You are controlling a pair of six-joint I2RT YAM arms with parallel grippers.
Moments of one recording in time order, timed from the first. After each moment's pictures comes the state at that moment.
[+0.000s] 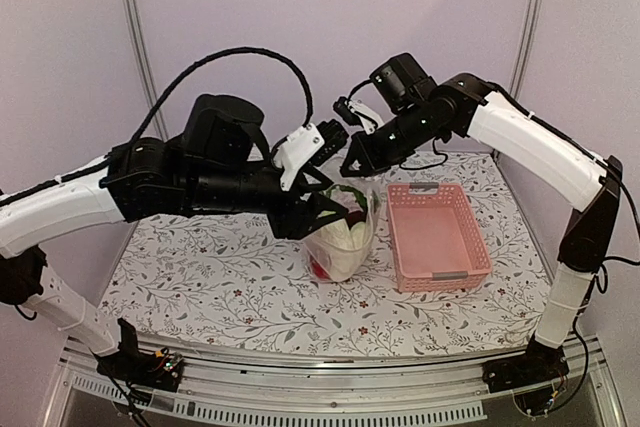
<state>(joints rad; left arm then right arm) -1.18 1.39 1.45 -0.51 -0.04 0.08 0.82 1.83 1.98 -0.99 -0.25 0.22</state>
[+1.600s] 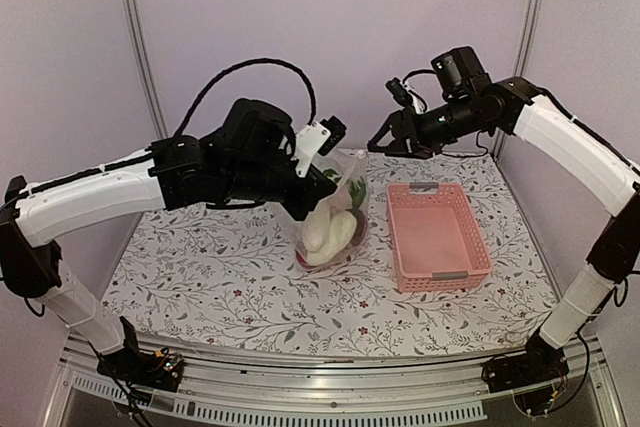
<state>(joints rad) -1.06 1.56 1.46 -0.46 -0.13 -0.07 0.62 1.69 1.81 -0.87 -0.48 0.37</state>
